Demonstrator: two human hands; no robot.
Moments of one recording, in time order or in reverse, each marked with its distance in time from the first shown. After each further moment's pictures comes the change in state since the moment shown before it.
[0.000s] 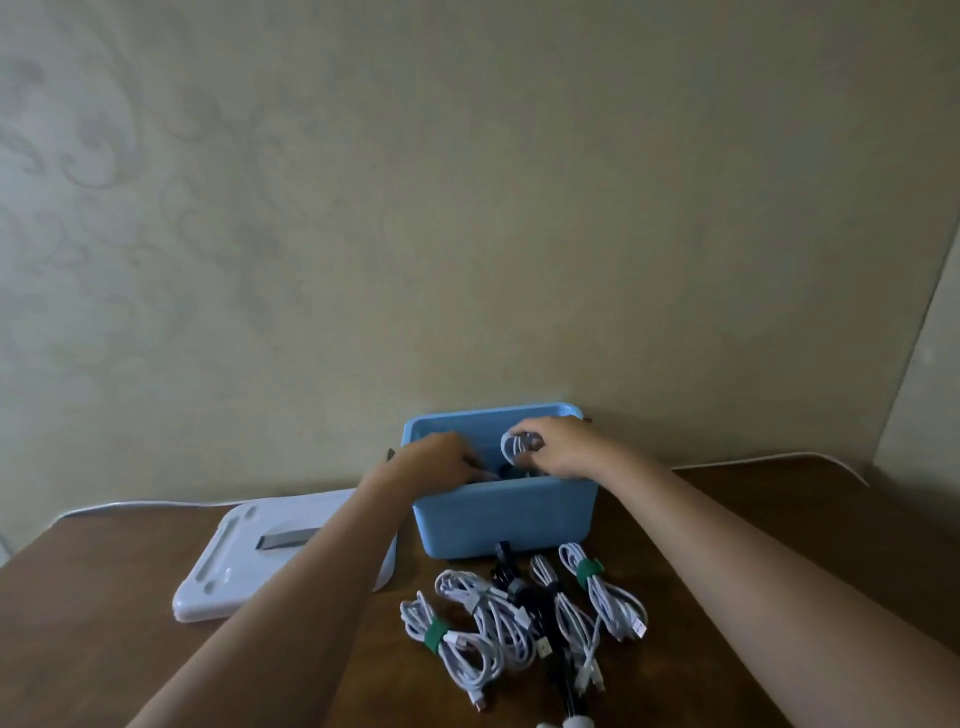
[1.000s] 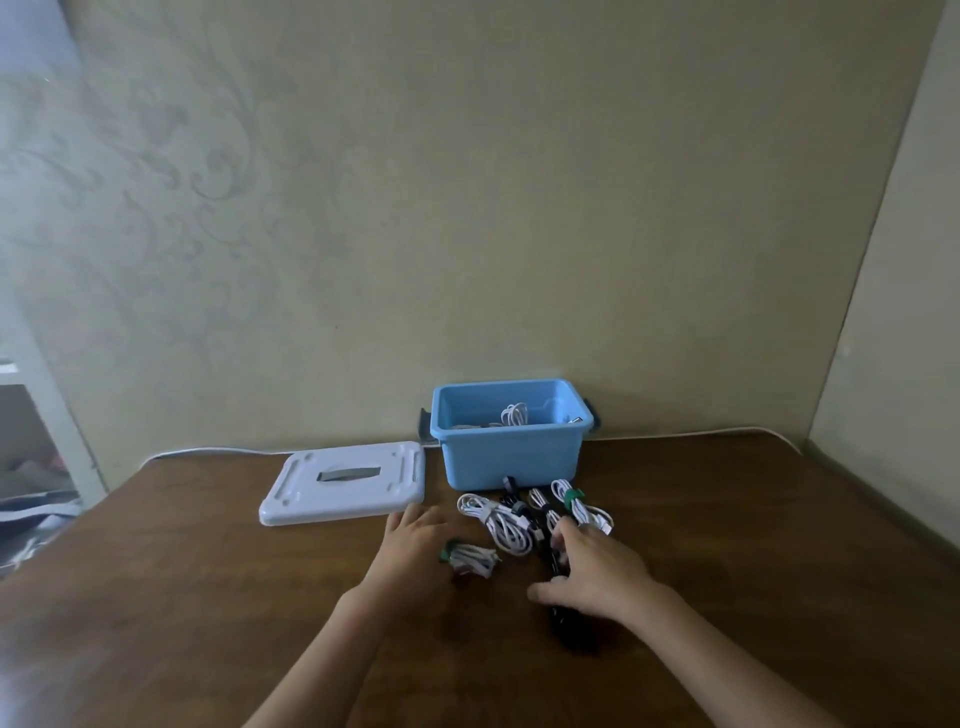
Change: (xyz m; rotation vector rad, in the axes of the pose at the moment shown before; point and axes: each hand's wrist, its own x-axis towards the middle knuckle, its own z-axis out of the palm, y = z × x) left_hand -0.208 -0.008 0.090 0.130 0.225 0.088; right_hand -0.212 -0.027 0.098 -0.194 -0.046 0.158
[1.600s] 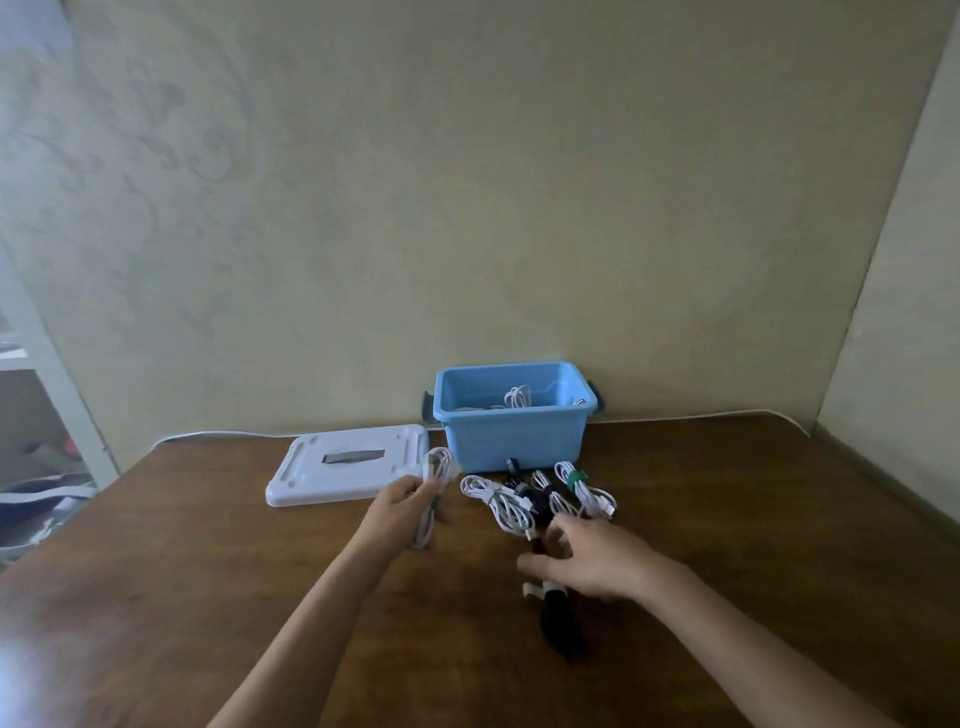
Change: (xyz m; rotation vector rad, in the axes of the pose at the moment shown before) left_hand -0.006 0.006 -0.031 -1.005 0.056 -0.547; right_hand -0.013 -0.007 -0.016 0.104 -0.184 0.007
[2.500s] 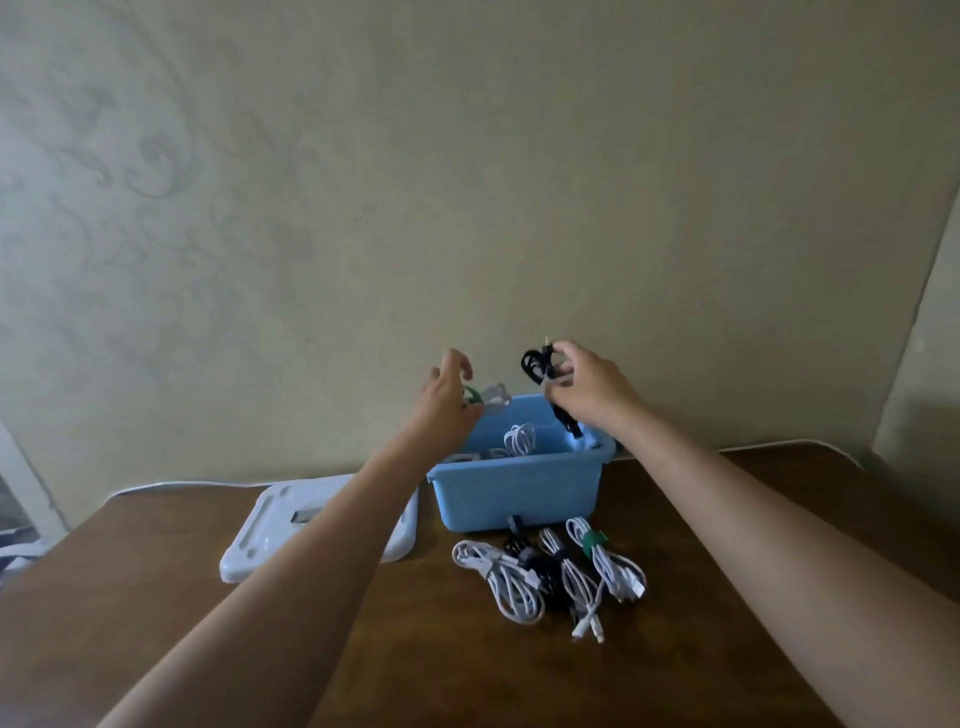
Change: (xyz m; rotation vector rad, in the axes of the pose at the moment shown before) left_hand 0.156 0.120 0.026 0.458 0.156 0.508; right_hand 0.148 -0.006 -0.156 0.353 0.608 -0.208
